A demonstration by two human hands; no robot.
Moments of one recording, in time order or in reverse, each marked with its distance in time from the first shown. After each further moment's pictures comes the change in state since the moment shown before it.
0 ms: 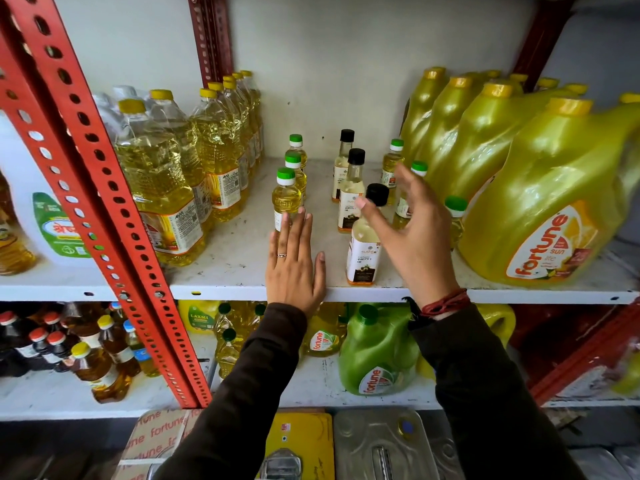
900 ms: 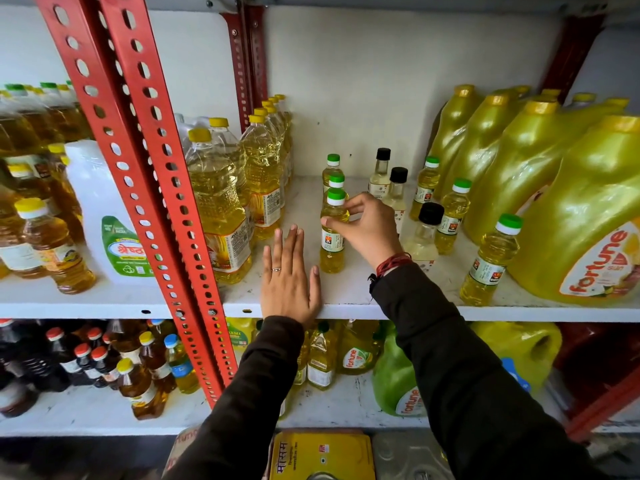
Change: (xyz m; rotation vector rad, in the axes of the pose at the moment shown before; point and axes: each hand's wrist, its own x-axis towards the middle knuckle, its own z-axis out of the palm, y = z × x) left_hand 0.002 -0.087 -0.017 0.057 0.014 -0.041; right_hand 0.041 -0.024 0.132 0.077 -0.216 0.186
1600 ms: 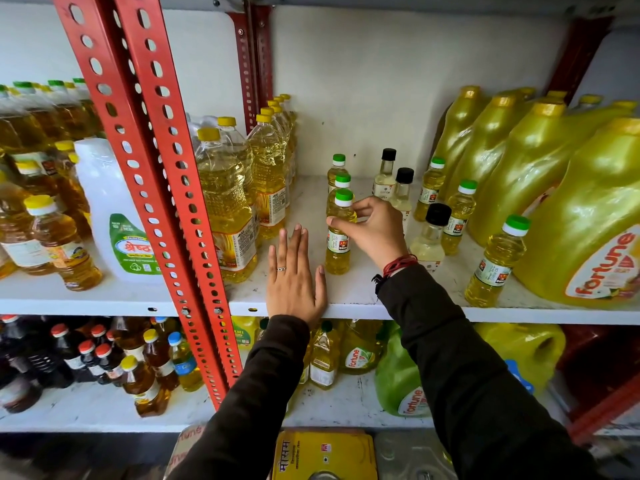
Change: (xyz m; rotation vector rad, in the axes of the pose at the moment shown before) left_hand 0.000 -0.001 0.002 0.029 -0.001 -0.024; right_hand 0.005 0.008 0.006 0.061 0.036 0.035
